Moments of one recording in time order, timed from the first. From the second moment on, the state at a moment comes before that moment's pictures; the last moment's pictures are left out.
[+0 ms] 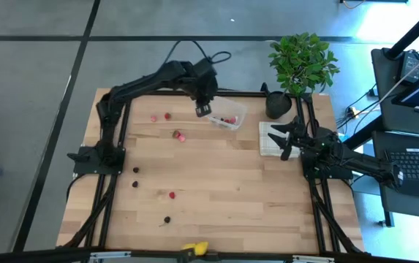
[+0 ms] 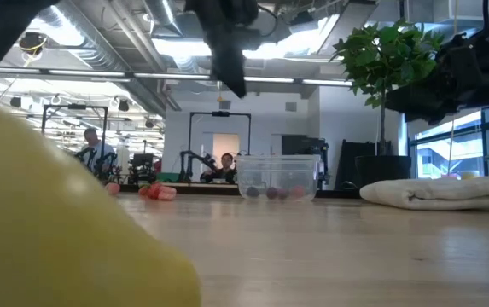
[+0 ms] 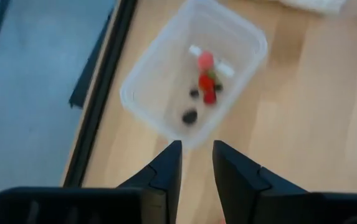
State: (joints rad) left arm 0.47 1.93 2.02 -1.17 0.01 0.20; right arm -0.33 0.05 0.01 0.03 0.05 0.08
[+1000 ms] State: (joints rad) left arm 0.41 1.67 1.50 -1.04 -0.04 0.16; right arm -0.33 0.08 0.01 0.03 0.05 0.10
